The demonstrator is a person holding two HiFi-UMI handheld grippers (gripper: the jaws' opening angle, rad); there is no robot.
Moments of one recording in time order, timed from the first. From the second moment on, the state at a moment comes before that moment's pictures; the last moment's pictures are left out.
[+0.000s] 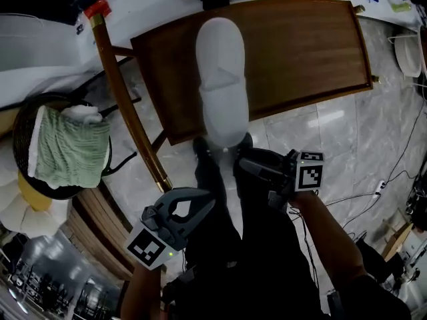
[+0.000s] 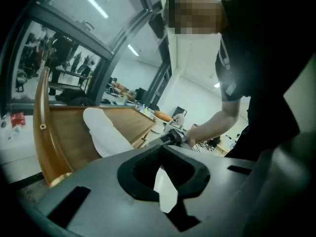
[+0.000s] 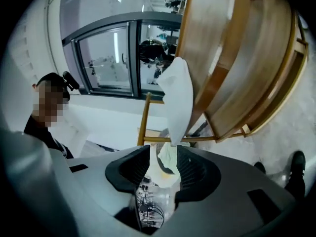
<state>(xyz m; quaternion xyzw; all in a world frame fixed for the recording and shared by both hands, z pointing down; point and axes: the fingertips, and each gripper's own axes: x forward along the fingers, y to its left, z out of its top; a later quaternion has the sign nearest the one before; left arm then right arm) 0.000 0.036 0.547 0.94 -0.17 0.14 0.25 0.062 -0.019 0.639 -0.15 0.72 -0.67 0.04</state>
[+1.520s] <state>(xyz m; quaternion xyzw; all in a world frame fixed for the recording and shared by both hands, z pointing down) 0.025 0.012 0.481 0.96 -0.19 0.08 0.18 0.046 -0.079 0.591 -0.15 0.79 -0.59 0.00</state>
